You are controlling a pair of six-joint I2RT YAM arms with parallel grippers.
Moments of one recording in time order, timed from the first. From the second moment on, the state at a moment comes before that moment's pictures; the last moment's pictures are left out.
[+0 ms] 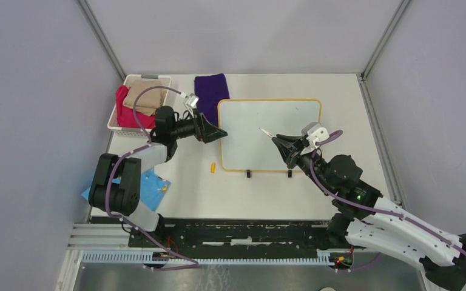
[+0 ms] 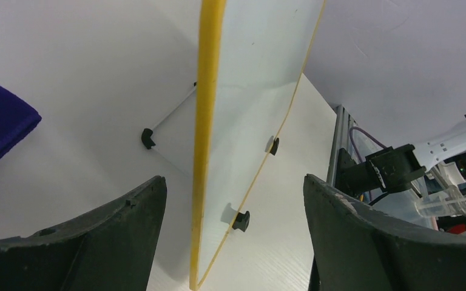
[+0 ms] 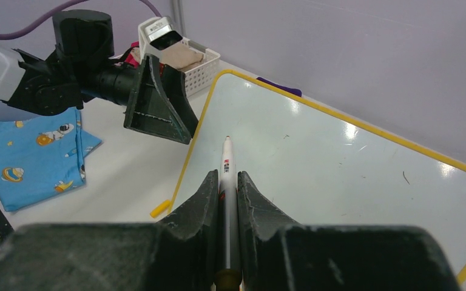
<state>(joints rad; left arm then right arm) -0.19 1.54 0.74 0.64 0.99 -0.51 0.96 0.67 0.69 0.09 0.29 -0.04</state>
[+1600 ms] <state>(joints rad) -0.20 1.84 0.62 1.14 1.10 -0.60 0.96 0.74 0.69 0.12 0.24 -0.02</state>
